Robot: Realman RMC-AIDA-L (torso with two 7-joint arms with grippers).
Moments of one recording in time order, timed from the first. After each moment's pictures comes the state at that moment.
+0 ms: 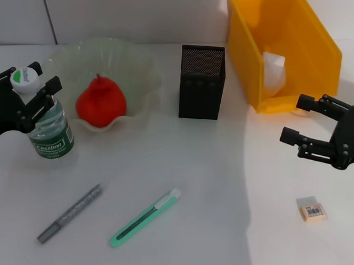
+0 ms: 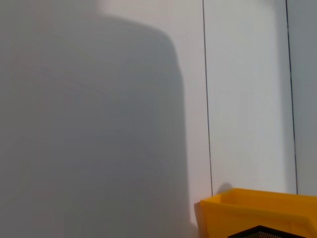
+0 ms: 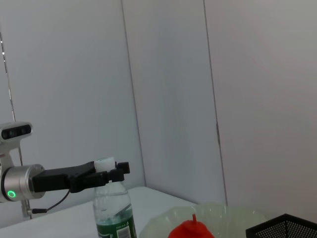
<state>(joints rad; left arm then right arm) -0.30 -2.04 1.10 0.51 1.08 1.34 -0.80 0.35 2.06 -0.48 -0.69 -1.85 -1.75 1.15</state>
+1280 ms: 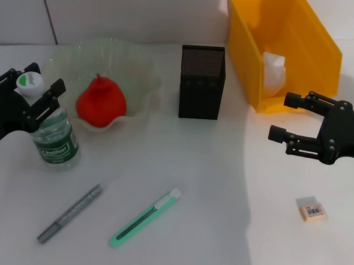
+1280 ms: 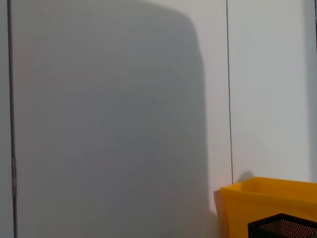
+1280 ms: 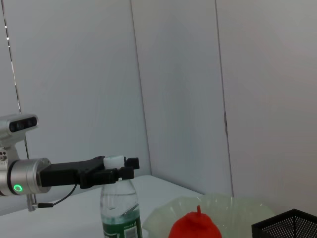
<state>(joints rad) -0.30 -2.07 1.09 0.49 1.06 1.27 -0.76 0.40 2.06 -0.48 -0.67 -1.89 -1.72 1.15</state>
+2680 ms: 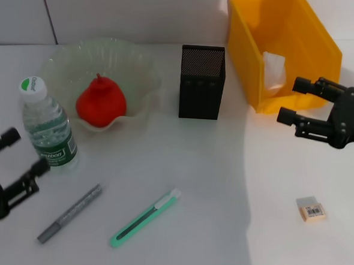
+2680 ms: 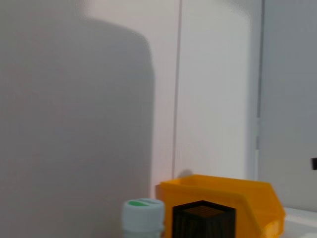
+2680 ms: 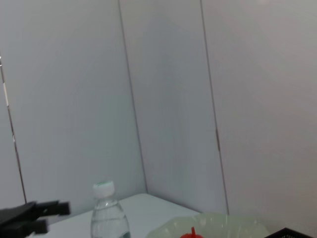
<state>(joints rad) -0.08 -2.05 1.10 0.57 1.11 1.49 -0.79 0.41 2.06 -0.47 -0.71 -1.85 -1.74 1.24</state>
